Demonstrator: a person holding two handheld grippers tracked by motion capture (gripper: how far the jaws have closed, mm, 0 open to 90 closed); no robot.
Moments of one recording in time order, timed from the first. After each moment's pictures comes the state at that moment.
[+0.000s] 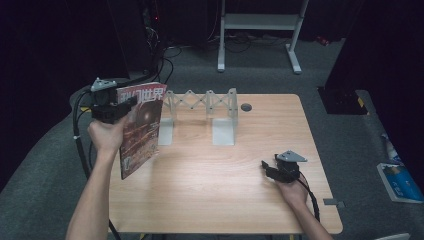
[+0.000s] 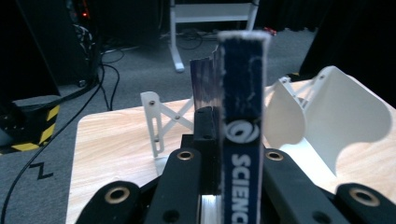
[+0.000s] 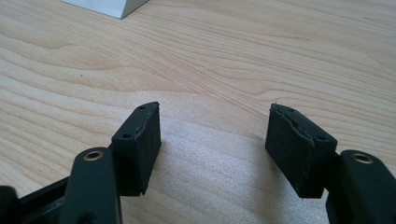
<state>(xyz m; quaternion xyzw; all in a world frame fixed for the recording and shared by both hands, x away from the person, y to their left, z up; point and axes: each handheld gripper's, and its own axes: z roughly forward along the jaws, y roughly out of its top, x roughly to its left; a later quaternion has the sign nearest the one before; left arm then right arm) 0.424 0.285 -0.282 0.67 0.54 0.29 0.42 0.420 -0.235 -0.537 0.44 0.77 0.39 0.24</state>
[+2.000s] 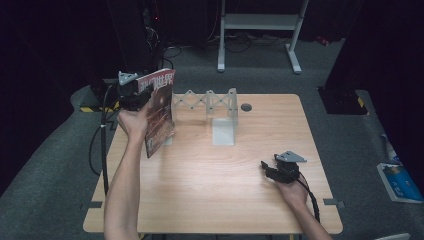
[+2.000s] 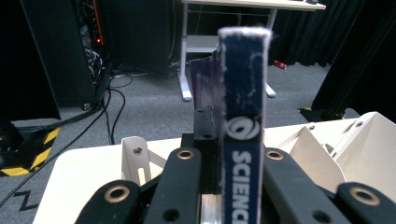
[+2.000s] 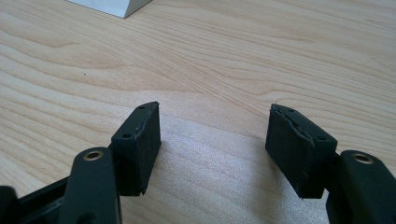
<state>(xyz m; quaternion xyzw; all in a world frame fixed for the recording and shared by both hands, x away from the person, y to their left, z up) 0.493 0.254 -0.321 0.63 0.54 0.33 0.46 0.419 -0.234 -0.537 0.44 0.77 0.39 0.24</state>
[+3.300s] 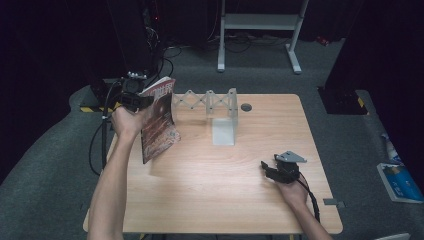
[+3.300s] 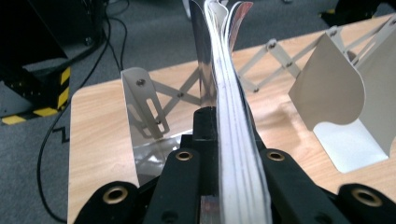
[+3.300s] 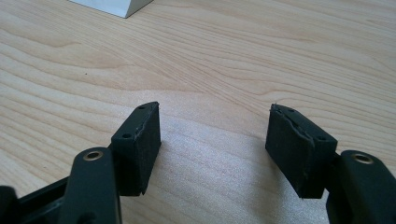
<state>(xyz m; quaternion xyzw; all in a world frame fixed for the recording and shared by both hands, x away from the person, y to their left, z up) 0.499 0.249 -0.309 0.73 0.56 0.25 0.29 0.418 -0.234 -0.537 0.44 0.77 0.39 0.24</state>
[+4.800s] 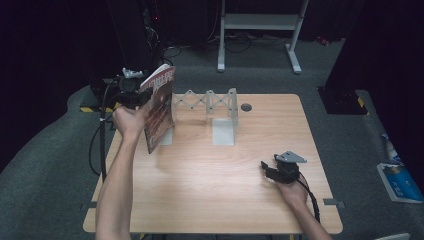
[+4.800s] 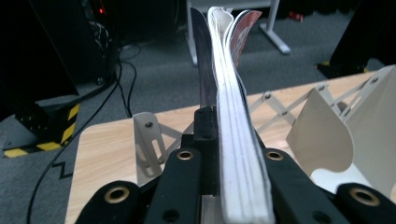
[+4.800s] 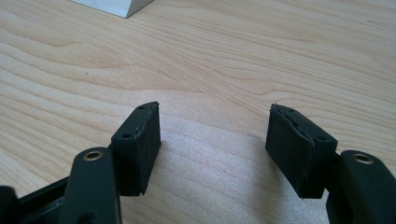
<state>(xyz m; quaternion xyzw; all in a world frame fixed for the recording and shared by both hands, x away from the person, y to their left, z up) 0.489 0.247 -0.304 0.68 0.54 0.32 0.38 0.418 -0.234 -0.537 0.44 0.77 0.39 0.24</state>
